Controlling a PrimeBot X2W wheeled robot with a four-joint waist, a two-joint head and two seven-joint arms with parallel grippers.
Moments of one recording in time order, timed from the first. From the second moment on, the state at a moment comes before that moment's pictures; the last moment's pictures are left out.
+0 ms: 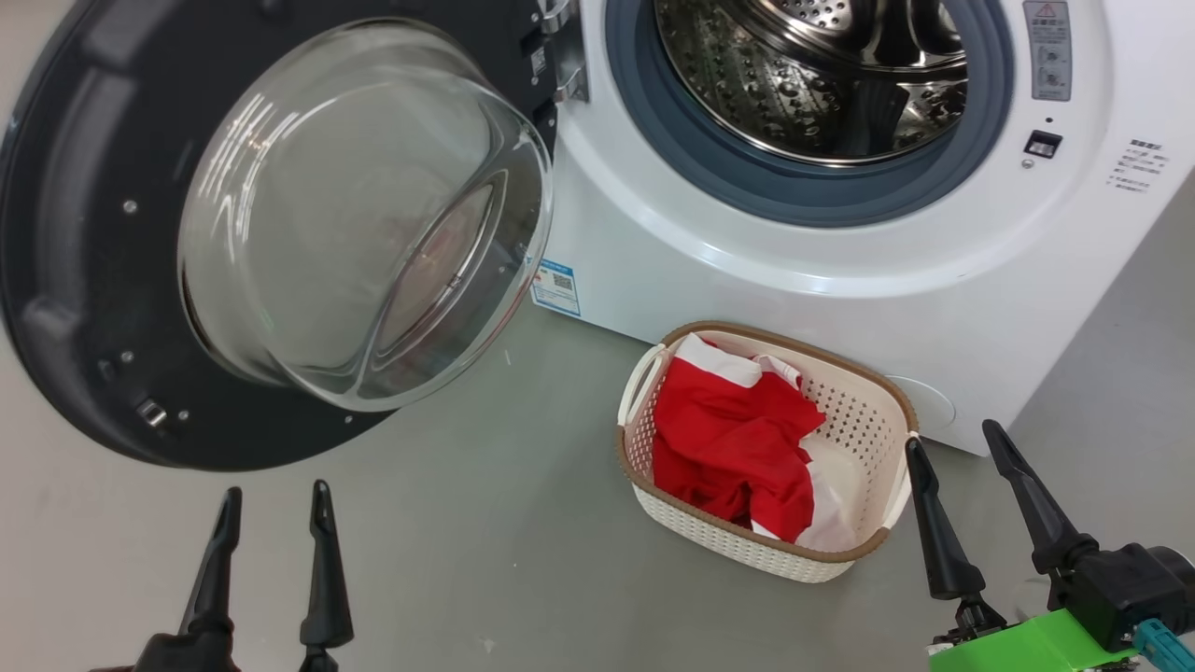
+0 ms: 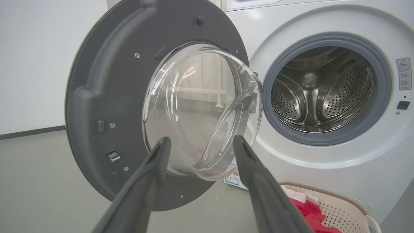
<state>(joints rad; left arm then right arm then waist) 0.03 0.04 -0.01 0.00 -0.13 0.10 -0.25 0.08 -0.04 -0.03 0.00 0.16 0.12 -0.26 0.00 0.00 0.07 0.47</state>
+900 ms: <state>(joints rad) -0.10 0.04 0.12 -0.14 -0.28 0.14 -0.26 0.07 -0.04 -0.02 0.01 0.15 0.12 -0.26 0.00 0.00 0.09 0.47</state>
